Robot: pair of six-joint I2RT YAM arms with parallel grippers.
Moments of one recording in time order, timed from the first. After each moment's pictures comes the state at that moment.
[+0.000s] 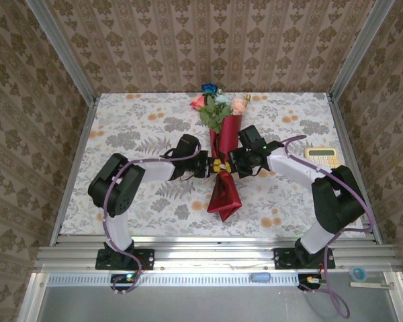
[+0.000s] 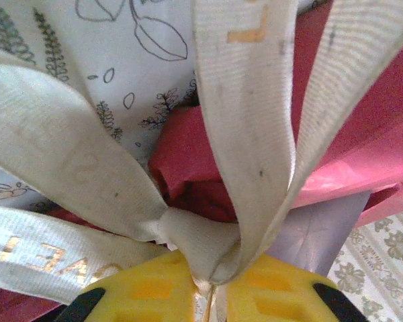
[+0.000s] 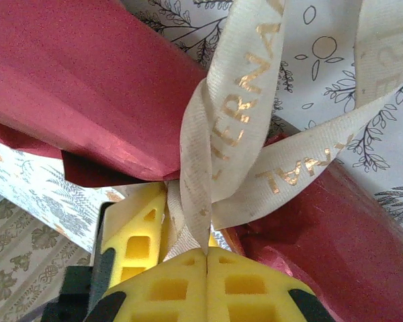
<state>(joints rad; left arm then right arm) -0.67 1.87 0.97 0.21 0.53 -2.05 0.47 1.63 1.08 -0.47 -0.29 1.73</state>
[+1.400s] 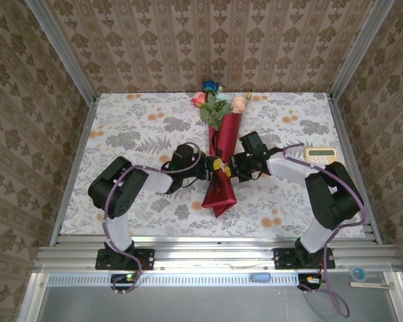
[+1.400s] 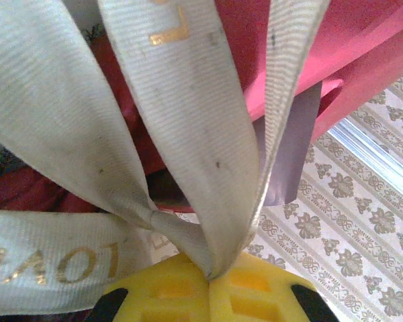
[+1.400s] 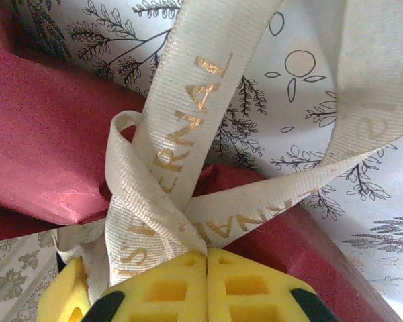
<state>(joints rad) -0.70 1.86 0.77 0.71 0.40 -2.05 0.44 1.67 0.97 -0.32 -0.37 1.77</state>
